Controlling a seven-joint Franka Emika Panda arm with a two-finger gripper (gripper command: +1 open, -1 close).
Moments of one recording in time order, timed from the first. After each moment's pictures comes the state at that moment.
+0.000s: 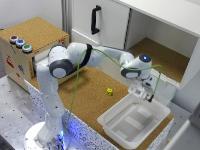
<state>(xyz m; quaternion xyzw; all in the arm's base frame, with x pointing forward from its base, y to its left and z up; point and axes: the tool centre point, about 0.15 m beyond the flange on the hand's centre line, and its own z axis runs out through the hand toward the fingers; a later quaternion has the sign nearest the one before) 0.490 -0.321 0.419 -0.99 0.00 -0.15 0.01</state>
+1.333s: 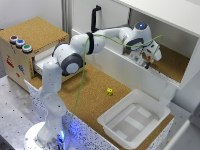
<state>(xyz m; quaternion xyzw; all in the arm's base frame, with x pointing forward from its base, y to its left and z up) 0.657 -0.299 0.484 -0.97 0.09 -0.24 -0.06</state>
